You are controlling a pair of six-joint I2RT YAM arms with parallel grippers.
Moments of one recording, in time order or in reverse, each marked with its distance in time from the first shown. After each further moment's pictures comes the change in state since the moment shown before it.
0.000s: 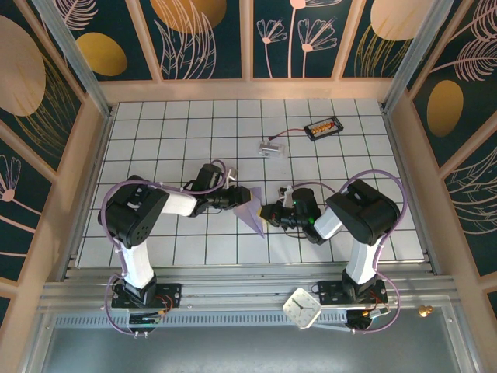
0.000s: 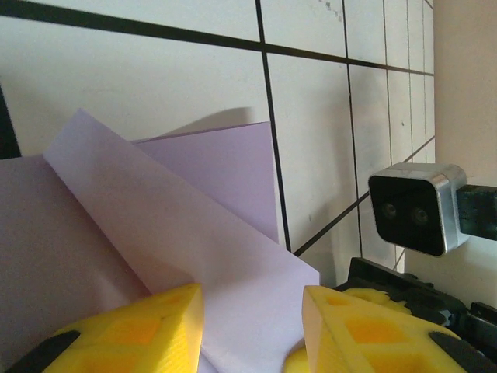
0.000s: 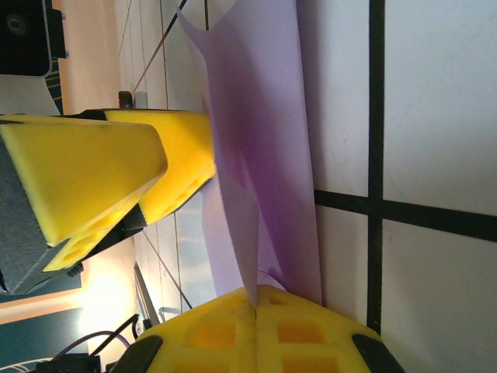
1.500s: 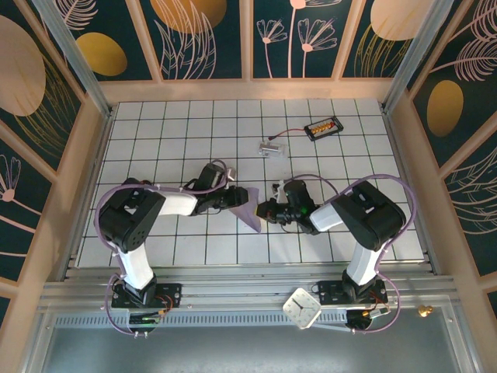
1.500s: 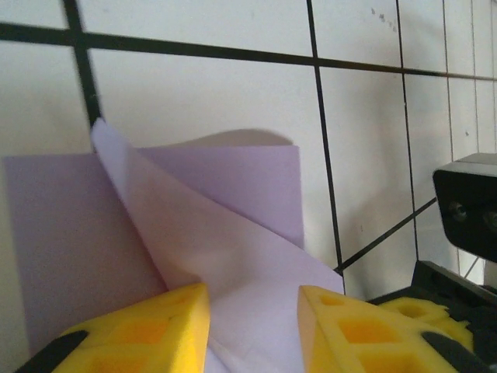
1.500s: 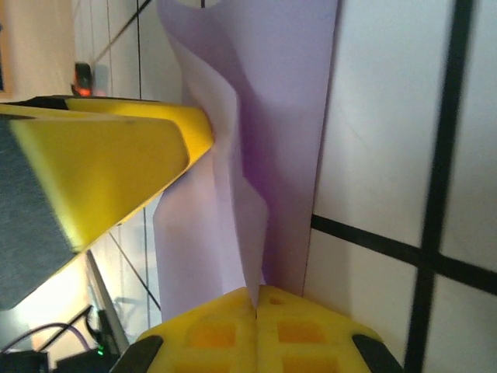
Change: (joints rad) left arm -0.019 -0.064 0.001 -0.140 -0.167 0.064; right arm 0.027 -0.061 0.148 -0.357 0.023 -0.192
